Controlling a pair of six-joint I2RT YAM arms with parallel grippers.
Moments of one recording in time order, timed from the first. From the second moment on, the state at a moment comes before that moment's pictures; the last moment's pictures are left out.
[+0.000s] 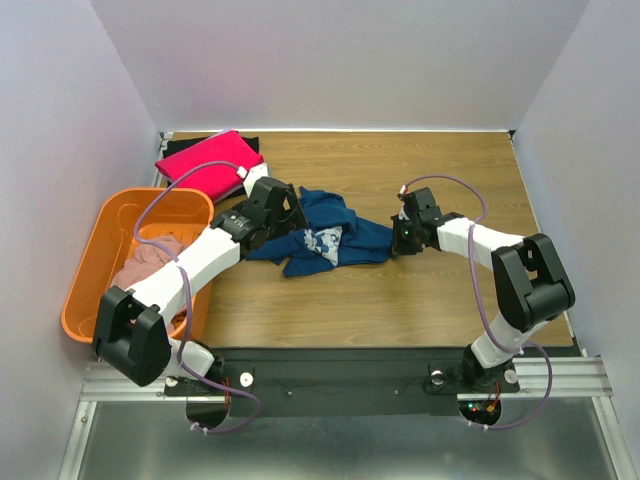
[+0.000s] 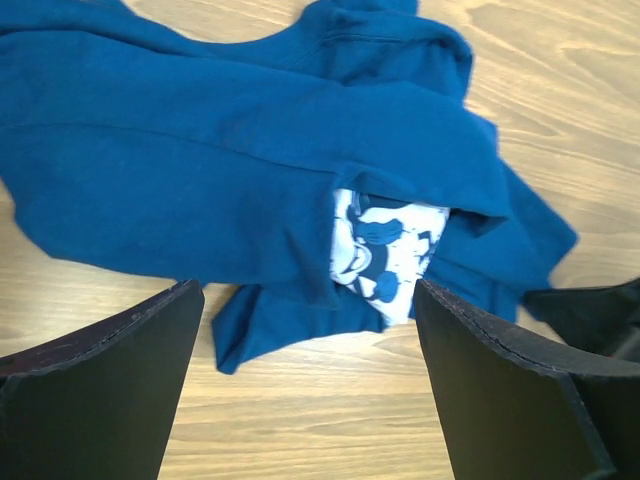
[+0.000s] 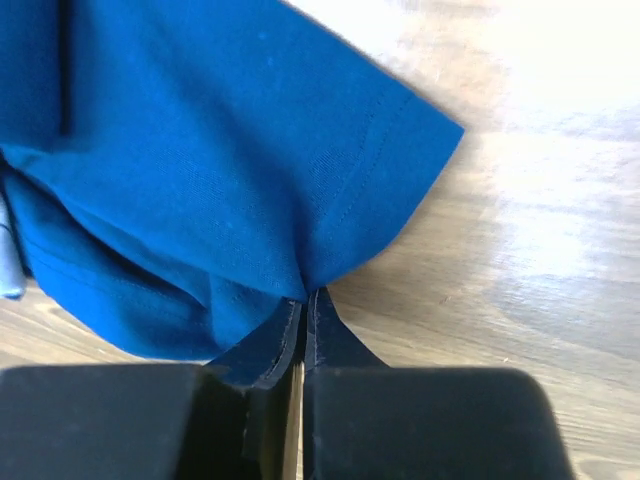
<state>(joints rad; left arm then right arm) -0.57 1.36 1.06 -0.46 -0.28 -0.75 0.36 1.65 0.93 -0.28 -0.15 0.37</state>
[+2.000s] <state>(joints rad) -0.75 1.88 1.28 -0.42 -0.17 -0.29 -0.07 1.69 1.47 -0.61 0.02 0.40</state>
